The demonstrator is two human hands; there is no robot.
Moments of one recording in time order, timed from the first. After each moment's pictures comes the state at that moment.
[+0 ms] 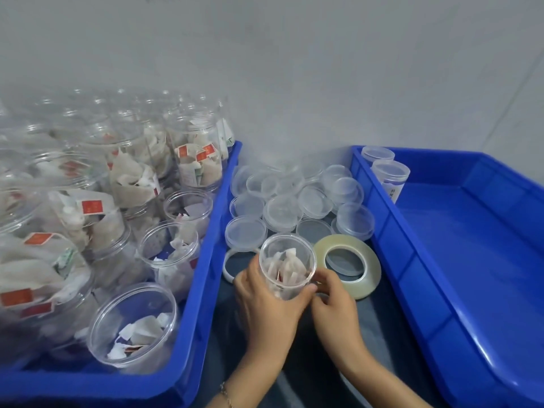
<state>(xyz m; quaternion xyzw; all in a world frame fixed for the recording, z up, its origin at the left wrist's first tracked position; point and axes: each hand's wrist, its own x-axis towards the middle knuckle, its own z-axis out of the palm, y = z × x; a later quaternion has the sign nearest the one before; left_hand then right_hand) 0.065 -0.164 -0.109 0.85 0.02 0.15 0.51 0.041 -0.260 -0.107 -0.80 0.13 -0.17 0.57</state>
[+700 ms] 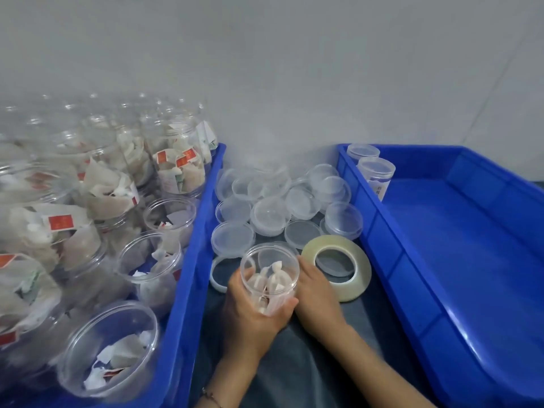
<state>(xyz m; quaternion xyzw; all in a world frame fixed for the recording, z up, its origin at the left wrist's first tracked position) 0.078 -0.145 -0.124 0.85 -0.01 0.12 0.51 0.102 -0.291 -0.152 -0.99 -0.08 -0.12 0.09</state>
